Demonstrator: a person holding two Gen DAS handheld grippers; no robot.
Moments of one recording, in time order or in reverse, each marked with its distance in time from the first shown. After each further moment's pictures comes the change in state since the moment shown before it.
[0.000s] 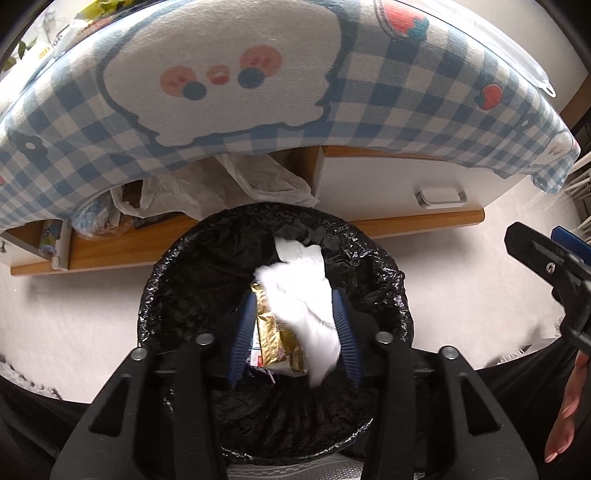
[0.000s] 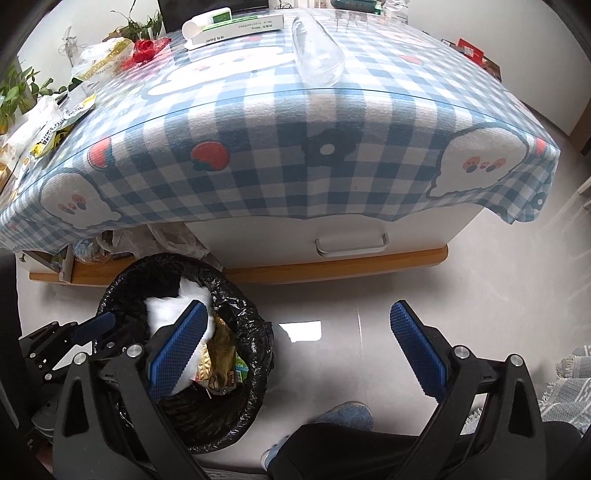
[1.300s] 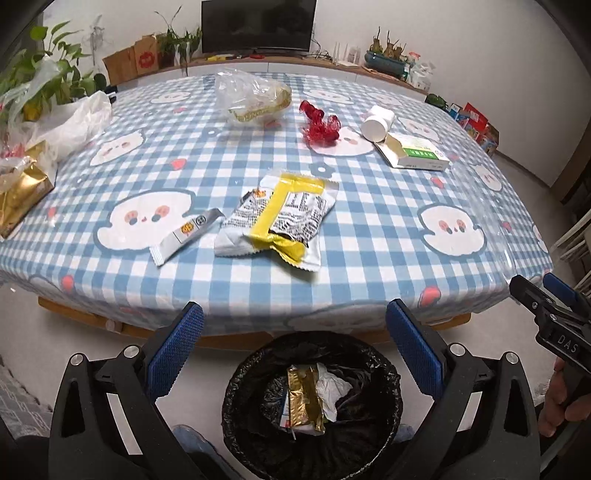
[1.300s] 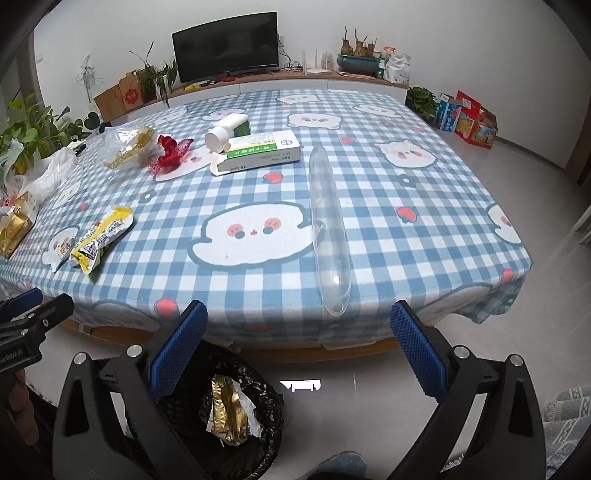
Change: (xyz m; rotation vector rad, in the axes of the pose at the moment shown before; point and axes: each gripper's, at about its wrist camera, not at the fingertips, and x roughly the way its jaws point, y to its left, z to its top) left arm -0.134 0.081 0.084 -0.105 -0.272 0.007; right arm -0.081 0.012 0.093 -0.046 -0.215 -0.005
